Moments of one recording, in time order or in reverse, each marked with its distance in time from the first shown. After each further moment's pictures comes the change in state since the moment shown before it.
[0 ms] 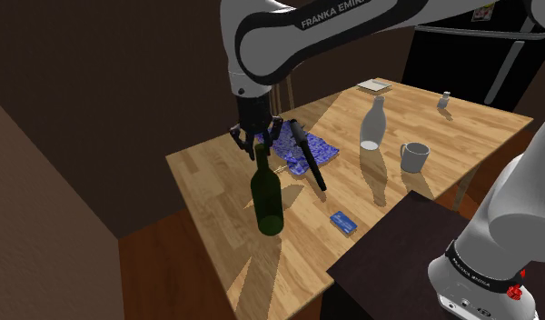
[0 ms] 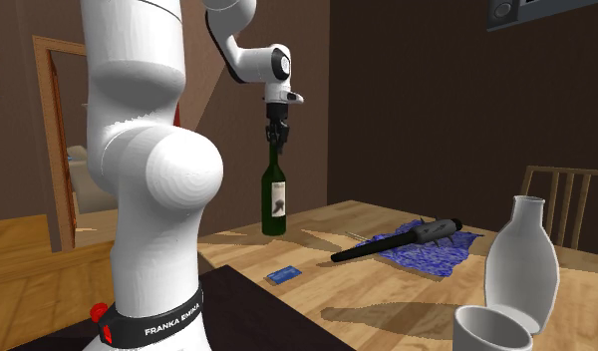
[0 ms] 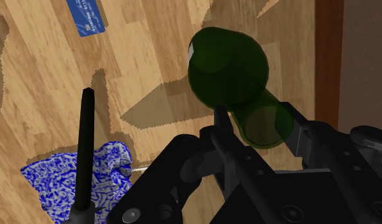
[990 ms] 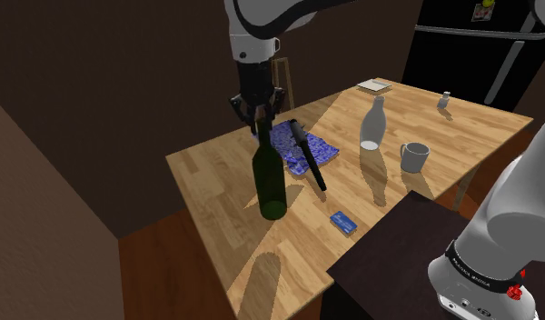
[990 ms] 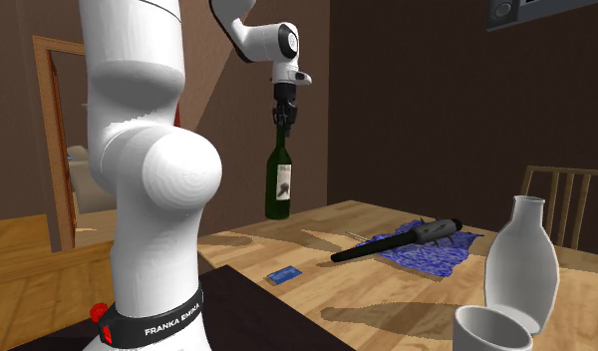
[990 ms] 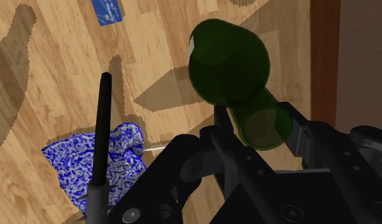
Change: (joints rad) arm -0.026 -0.007 -0.027 0.151 0.001 -0.160 -0.046
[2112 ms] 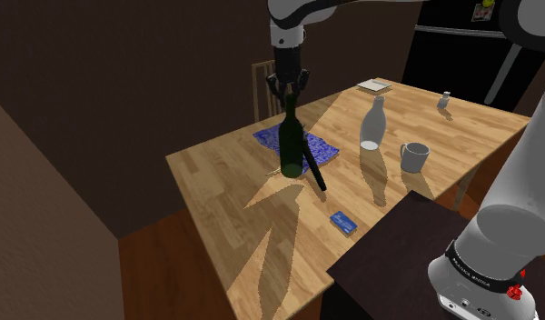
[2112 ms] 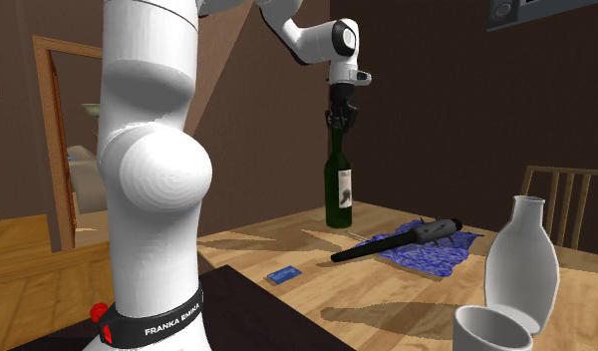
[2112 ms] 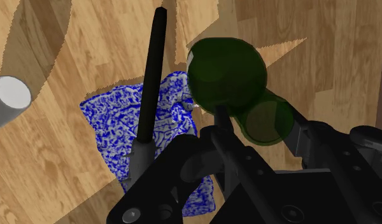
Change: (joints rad) arm -0.161 0.119 -0.156 0.113 -0.032 -0.009 -0.313
